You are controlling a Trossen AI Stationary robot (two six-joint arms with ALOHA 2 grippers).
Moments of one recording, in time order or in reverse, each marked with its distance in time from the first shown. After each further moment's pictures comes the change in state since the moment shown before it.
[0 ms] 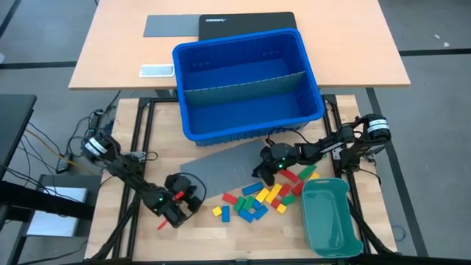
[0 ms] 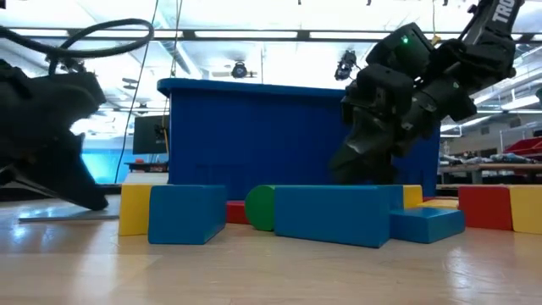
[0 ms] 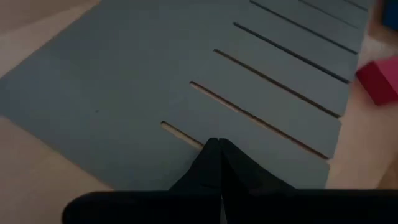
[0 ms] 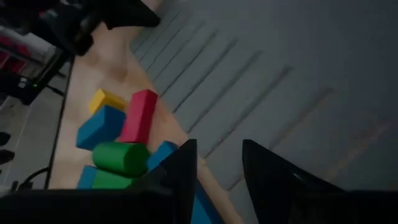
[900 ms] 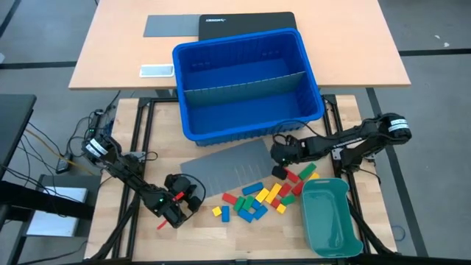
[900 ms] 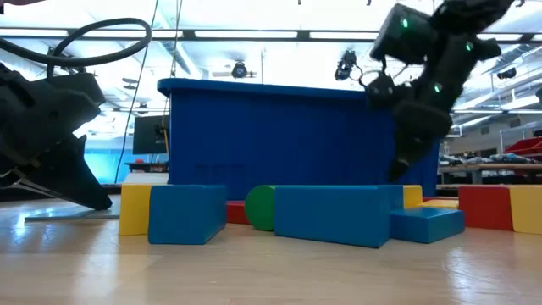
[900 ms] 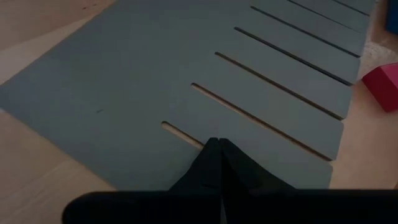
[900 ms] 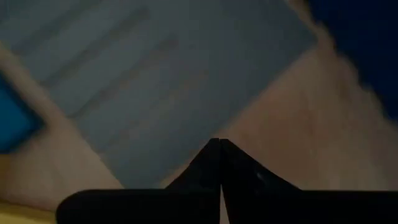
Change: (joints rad) left arm 0.005 0.018 -0.002 -0.006 -0.038 -0.005; right arm 0.034 -0.234 0.160 -0.954 0.449 -0.252
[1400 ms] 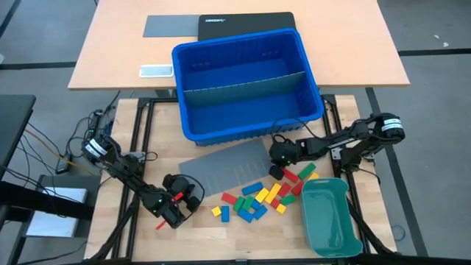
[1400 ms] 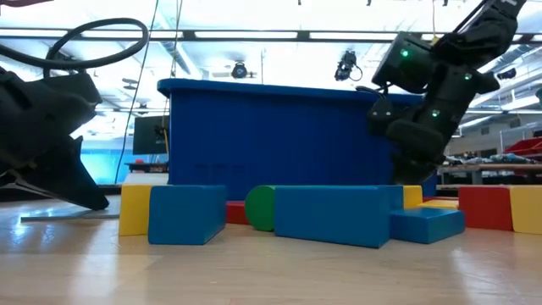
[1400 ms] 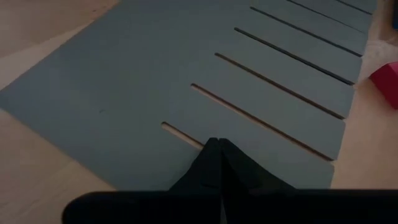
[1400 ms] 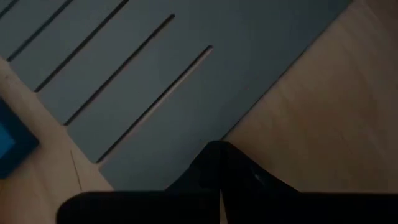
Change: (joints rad) left arm -0.001 0.001 -0.003 -0.009 -0.021 0.005; right arm -0.060 0.124 -0.117 0.307 -0.155 0.072
